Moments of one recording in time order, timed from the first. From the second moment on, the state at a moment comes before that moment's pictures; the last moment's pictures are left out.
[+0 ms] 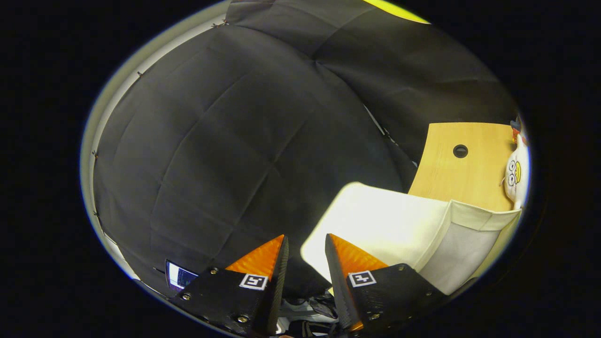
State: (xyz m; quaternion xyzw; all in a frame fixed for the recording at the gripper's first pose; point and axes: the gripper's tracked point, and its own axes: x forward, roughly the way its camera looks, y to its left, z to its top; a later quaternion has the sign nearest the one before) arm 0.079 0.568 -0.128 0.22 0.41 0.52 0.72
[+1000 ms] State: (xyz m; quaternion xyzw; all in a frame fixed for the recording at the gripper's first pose) arm 0.100 0.290 -0.217 0.10 0.42 0.34 0.83
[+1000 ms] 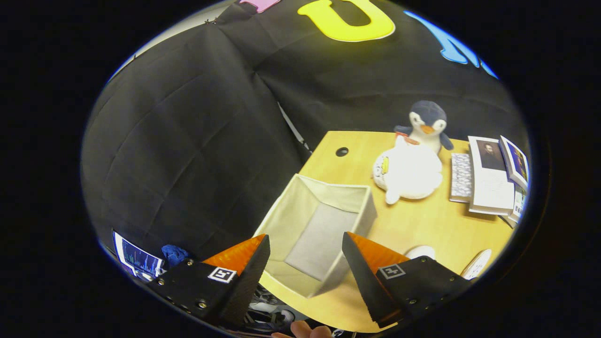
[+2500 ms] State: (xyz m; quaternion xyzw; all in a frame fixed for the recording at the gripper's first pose) arm 0.038 0.100 -0.412 -0.04 0.57 0.20 0.79
